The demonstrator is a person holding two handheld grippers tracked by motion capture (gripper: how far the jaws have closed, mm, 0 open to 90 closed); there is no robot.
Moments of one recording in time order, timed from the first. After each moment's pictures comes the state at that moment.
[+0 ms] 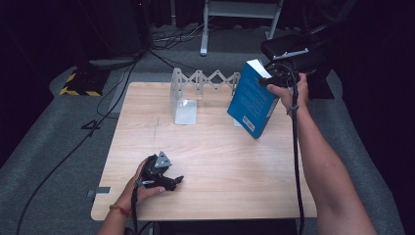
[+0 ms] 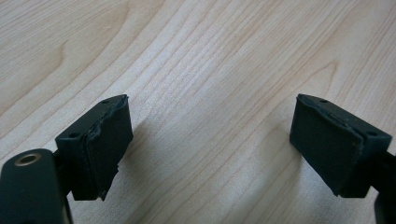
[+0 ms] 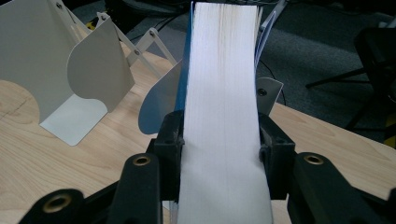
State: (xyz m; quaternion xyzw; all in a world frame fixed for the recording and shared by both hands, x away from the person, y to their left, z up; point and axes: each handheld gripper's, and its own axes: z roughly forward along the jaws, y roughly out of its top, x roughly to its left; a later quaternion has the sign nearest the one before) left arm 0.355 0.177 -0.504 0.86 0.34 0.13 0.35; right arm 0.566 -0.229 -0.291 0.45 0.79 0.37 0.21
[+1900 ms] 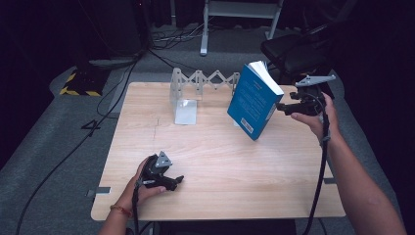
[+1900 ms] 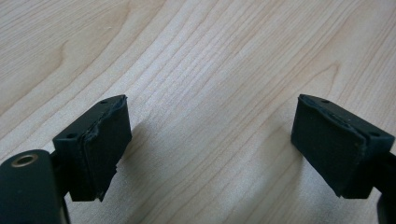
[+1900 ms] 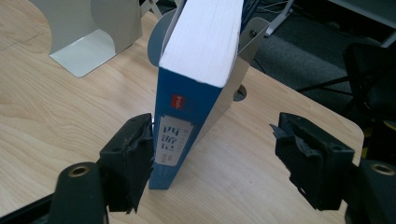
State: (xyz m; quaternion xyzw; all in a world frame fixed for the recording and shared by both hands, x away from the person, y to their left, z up) left arm 0.355 0.176 -0.505 0.86 0.34 0.13 0.35; right arm 0.484 -0.285 -0.304 0.38 0.82 0.35 0.25
